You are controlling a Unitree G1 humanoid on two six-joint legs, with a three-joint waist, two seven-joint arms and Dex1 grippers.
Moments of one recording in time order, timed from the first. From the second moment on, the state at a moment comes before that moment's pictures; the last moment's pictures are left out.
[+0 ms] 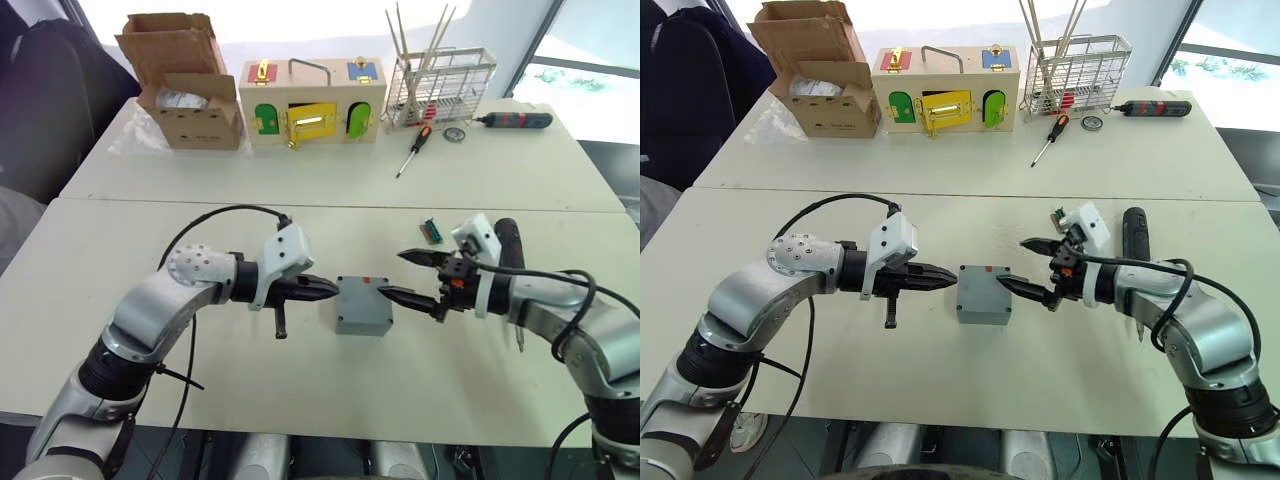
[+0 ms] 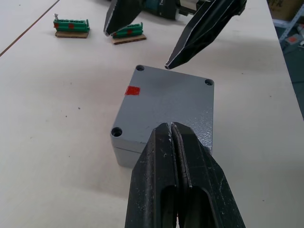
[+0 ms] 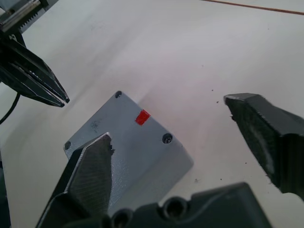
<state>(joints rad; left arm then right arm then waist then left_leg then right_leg) -0.51 0.62 -0.26 -0.43 -0.45 0.78 -0.97 -0.25 -0.77 -0.09 -0.45 0.61 0.83 0.77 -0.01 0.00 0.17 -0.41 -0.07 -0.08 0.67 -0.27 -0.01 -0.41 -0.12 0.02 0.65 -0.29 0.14</state>
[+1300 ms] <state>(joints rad) -0.48 0.41 -0.39 -0.53 -0.42 0.74 -0.75 -1.09 -1.07 0.73 0.72 0.20 1.31 1.28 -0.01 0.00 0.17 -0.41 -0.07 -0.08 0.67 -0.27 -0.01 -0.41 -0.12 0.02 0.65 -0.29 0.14</state>
